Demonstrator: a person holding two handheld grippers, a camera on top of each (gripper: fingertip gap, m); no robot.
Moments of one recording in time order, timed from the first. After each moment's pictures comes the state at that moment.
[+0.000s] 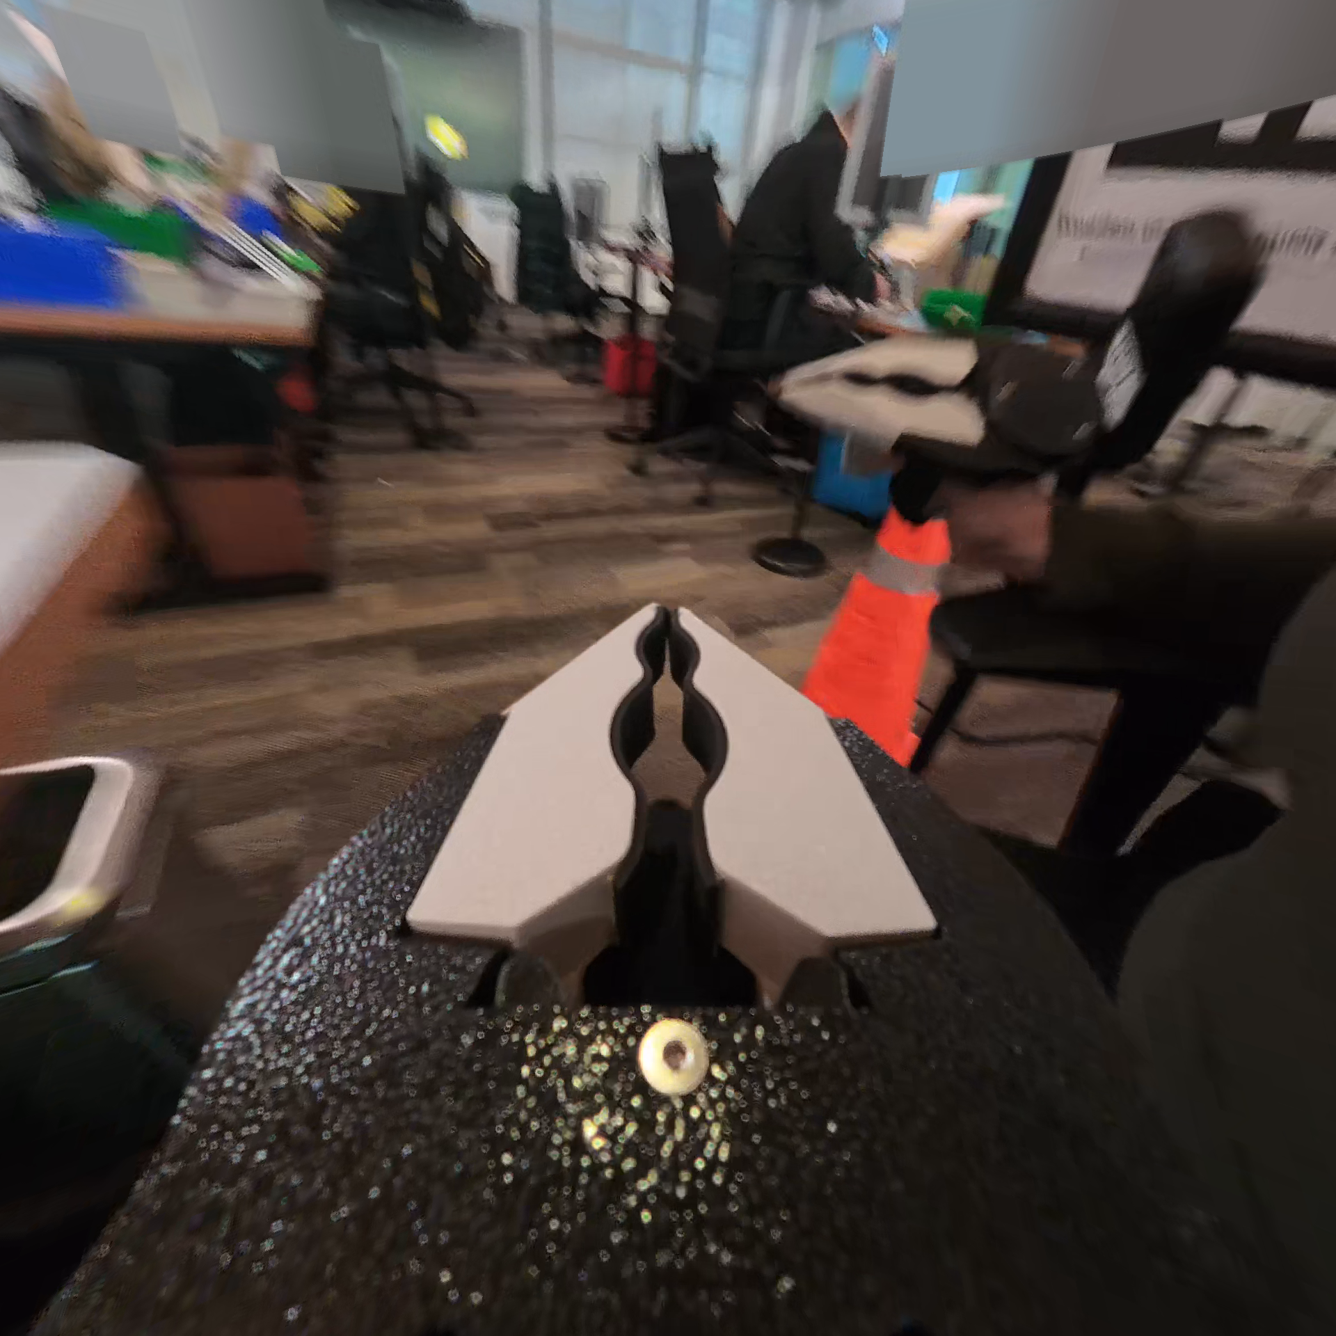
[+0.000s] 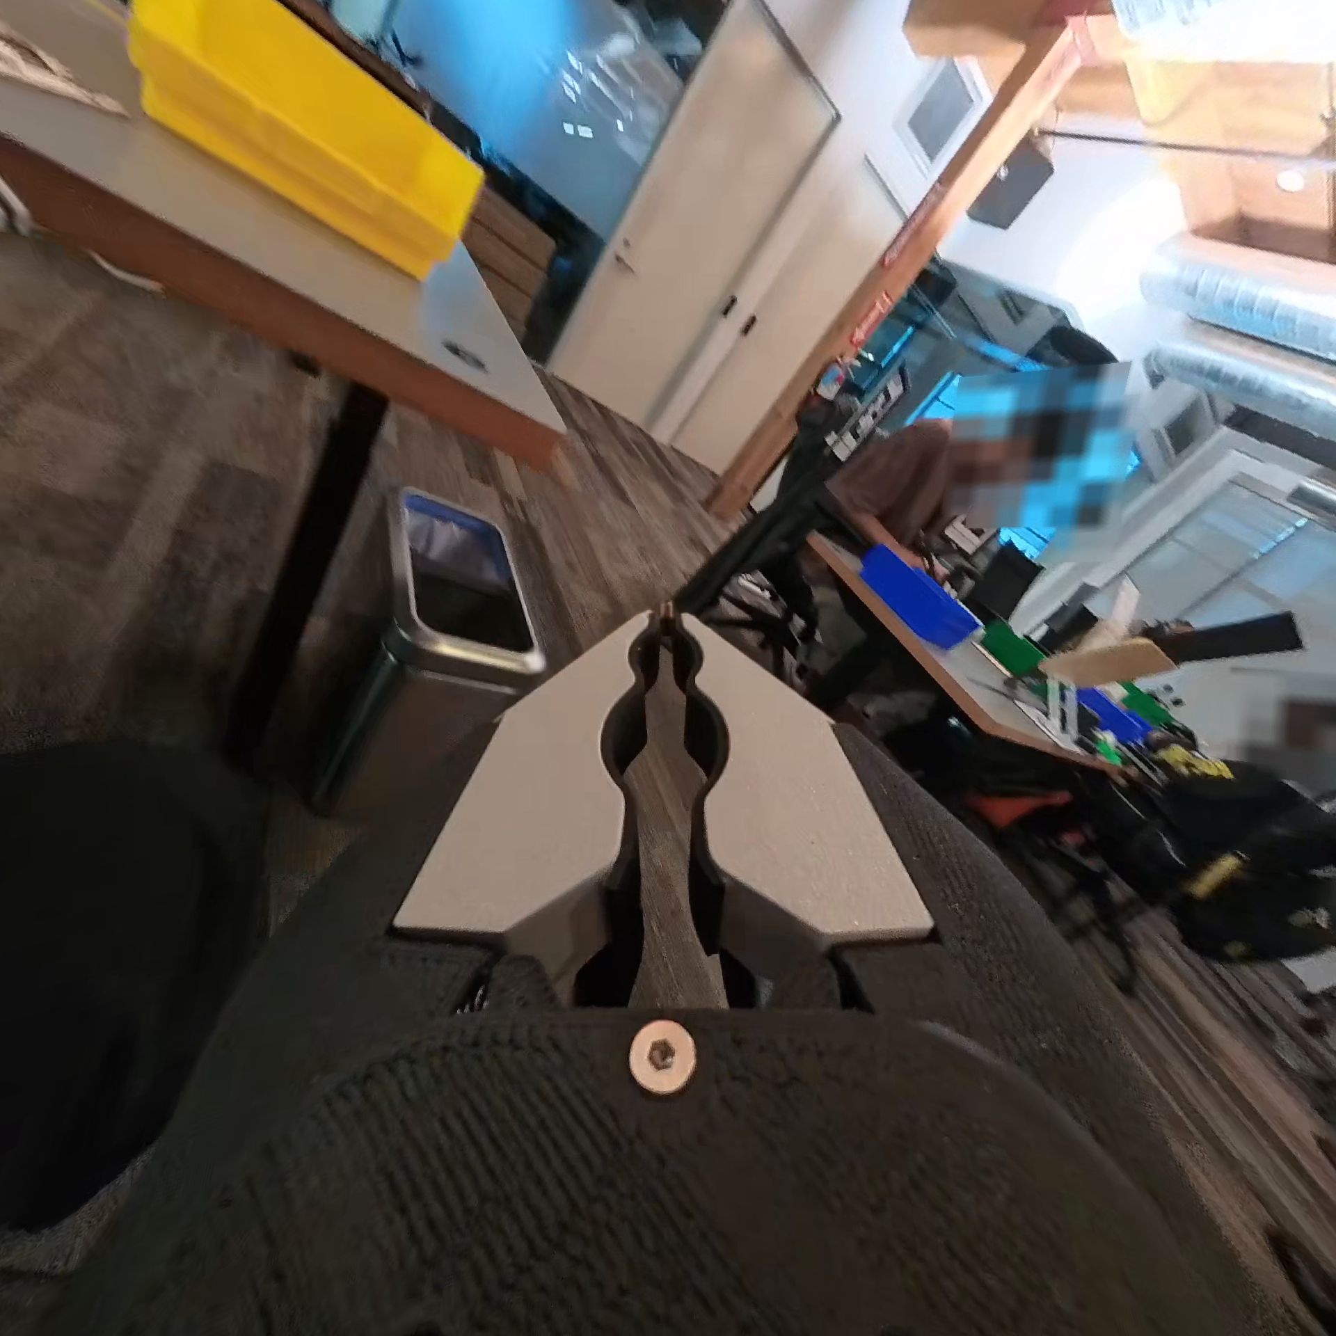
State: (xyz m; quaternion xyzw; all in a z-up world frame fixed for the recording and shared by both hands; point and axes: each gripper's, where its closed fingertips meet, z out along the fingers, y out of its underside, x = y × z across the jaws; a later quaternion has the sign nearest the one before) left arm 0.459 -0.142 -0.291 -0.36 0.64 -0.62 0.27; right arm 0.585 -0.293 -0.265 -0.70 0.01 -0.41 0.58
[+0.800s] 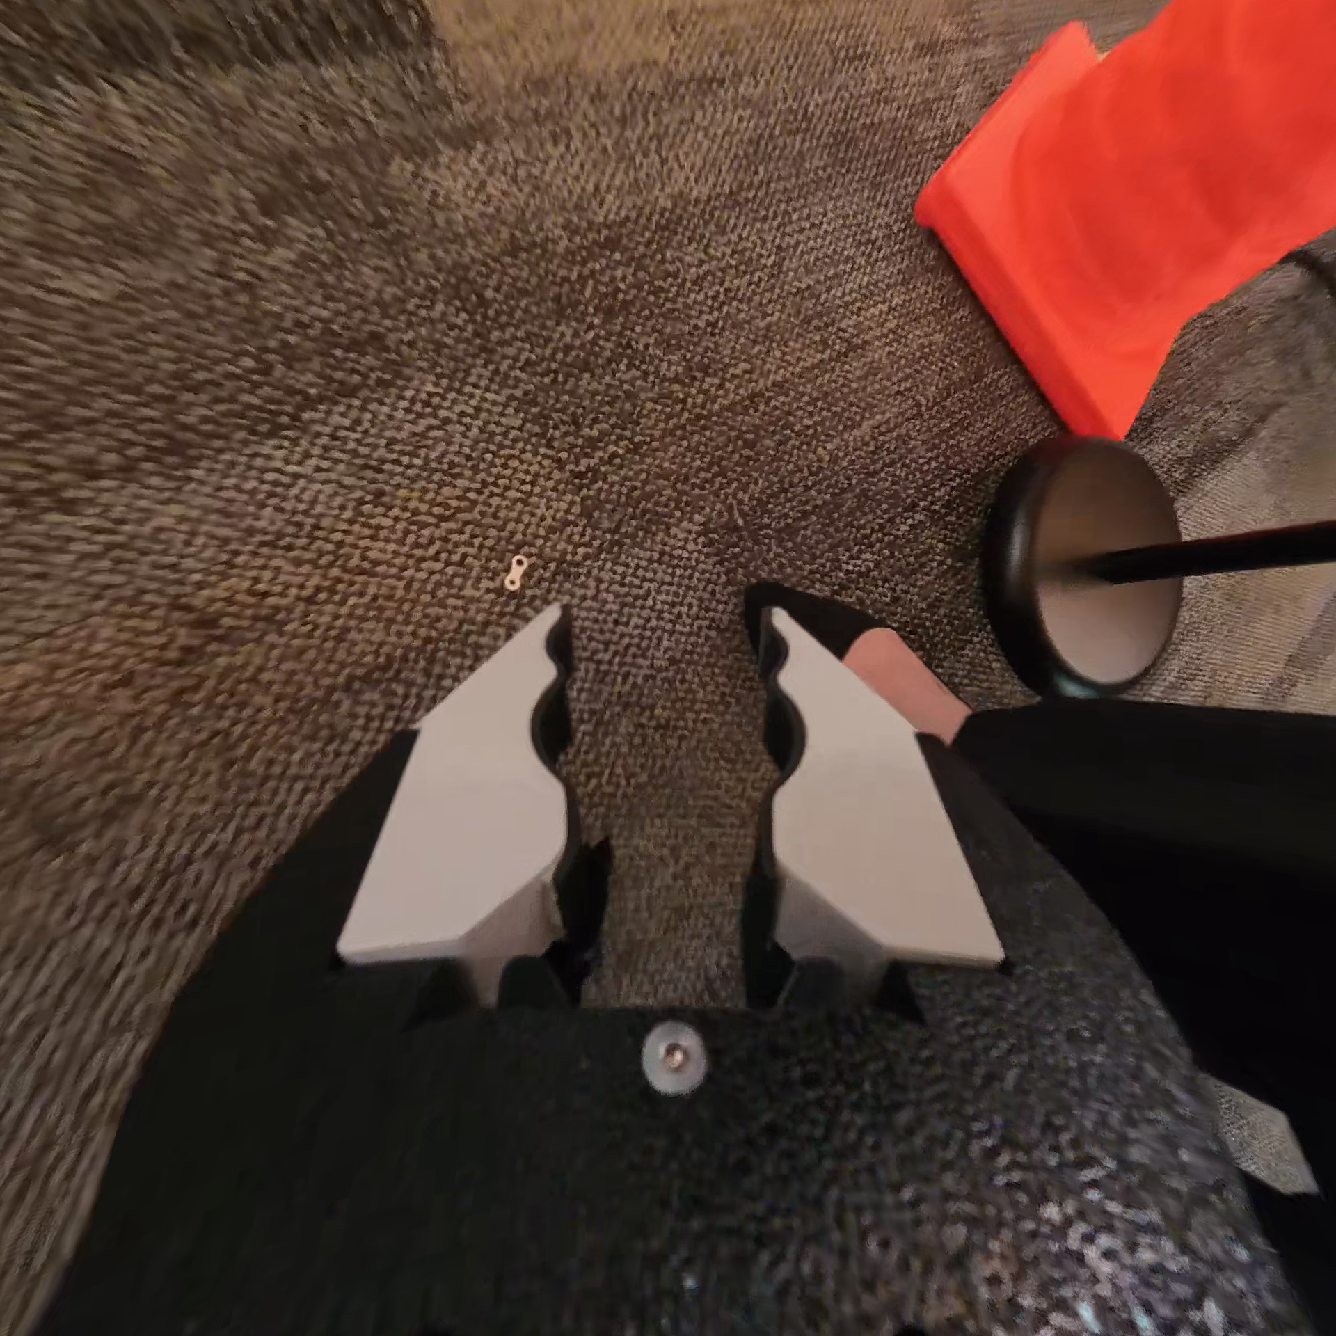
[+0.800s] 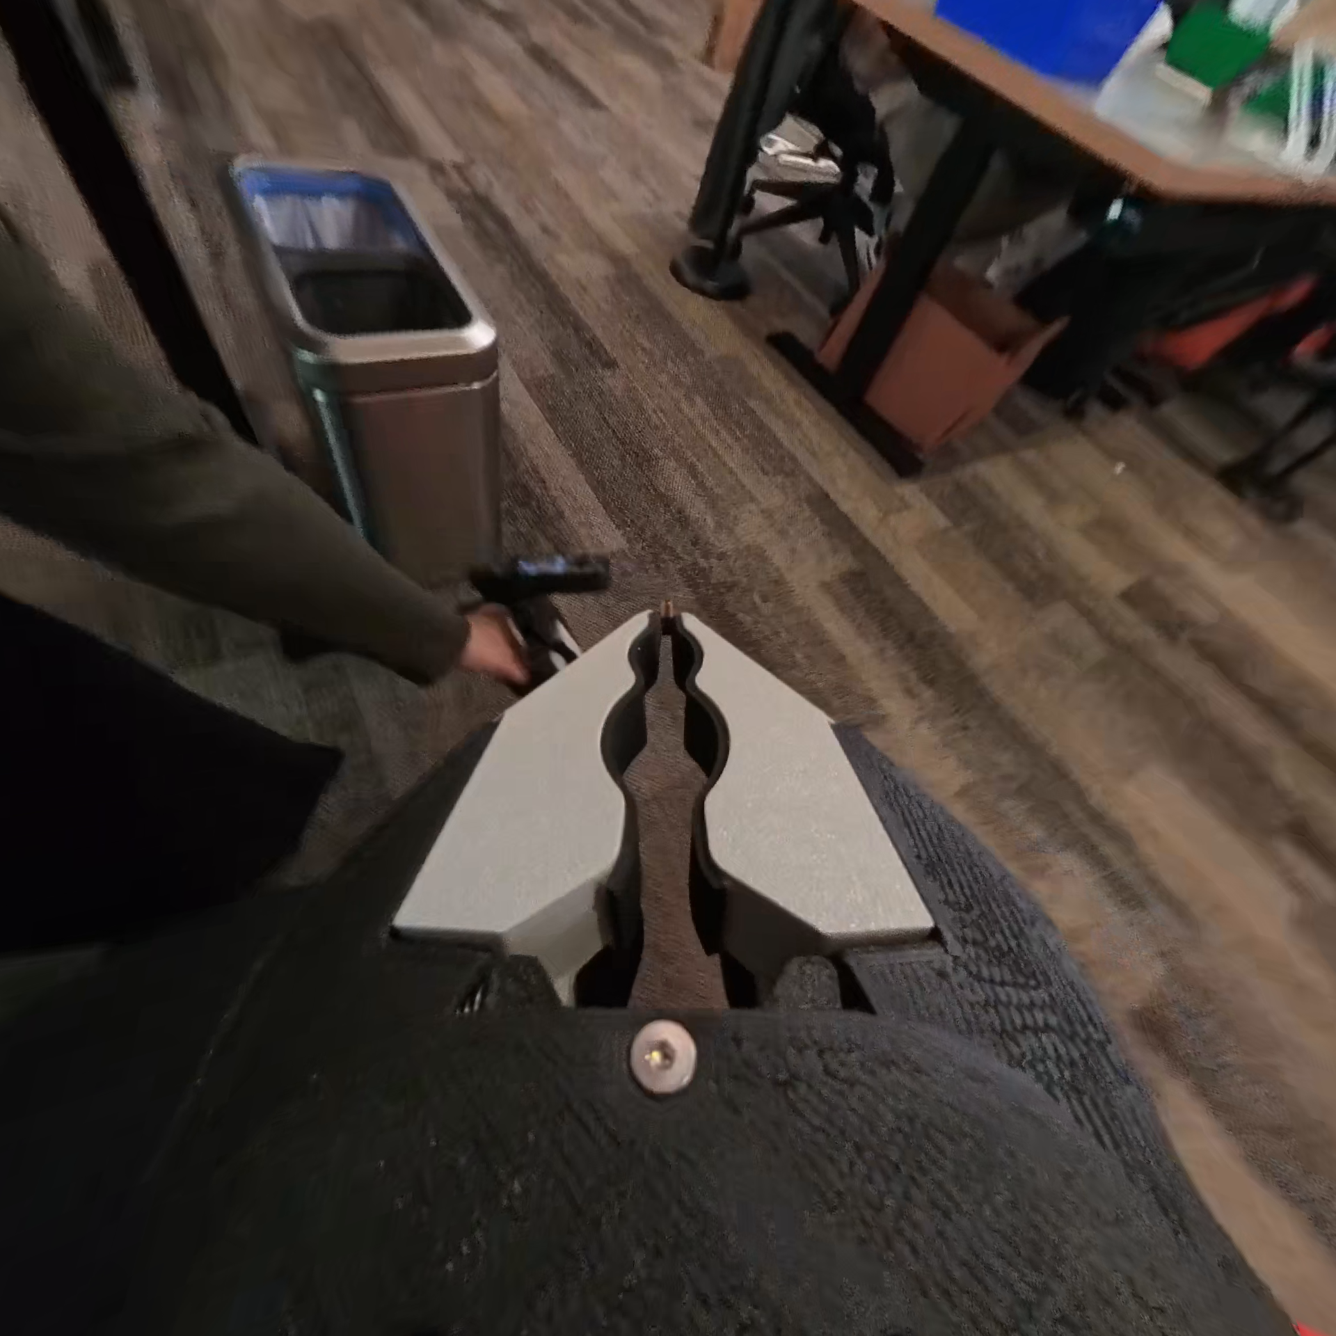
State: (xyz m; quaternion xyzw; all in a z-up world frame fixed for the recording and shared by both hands) left arm 0.834 -0.265 -0.868 -0.42 0.83 -0.36 -0.07; right arm 0.700 -0.397 -0.412 -0.80 0.25 -0.28 0.46
